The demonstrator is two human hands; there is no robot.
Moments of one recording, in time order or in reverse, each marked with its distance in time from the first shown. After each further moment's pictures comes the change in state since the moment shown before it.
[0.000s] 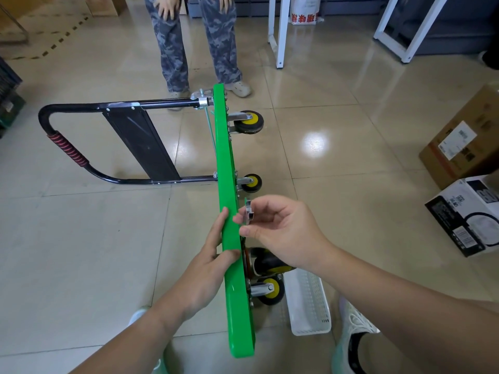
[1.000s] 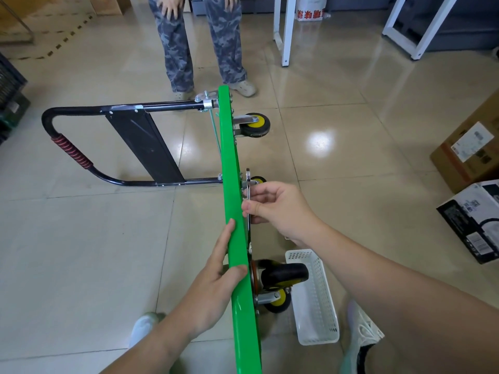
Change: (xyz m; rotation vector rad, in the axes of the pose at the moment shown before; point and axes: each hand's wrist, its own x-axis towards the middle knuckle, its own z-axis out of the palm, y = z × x) left_hand 0.002 -0.002 -0.001 -0.031 -0.039 0.008; right_hand 0.074 0.034 -0.019 0.000 0.068 0.223
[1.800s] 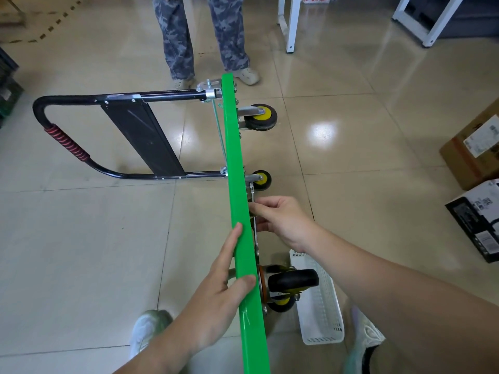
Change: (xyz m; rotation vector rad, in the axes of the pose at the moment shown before) left_hand 0.003 -0.001 -0.007 -0.026 0.000 -0.027; right_hand 0.031 0.051 -0.001 0.111 -0.007 0.278
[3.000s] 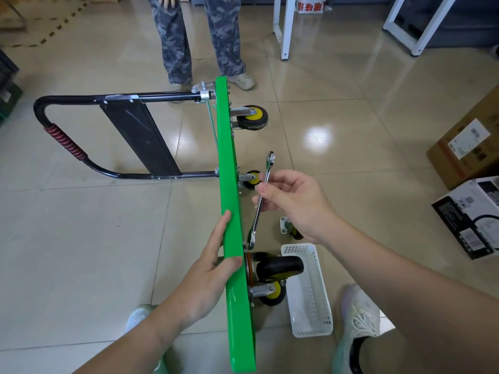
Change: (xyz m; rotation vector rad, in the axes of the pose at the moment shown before) left_hand -0.003 0.007 0.006 0.066 0.009 0.010; right_hand -0.074 -0.060 -0.005 0.061 0.049 -0.248
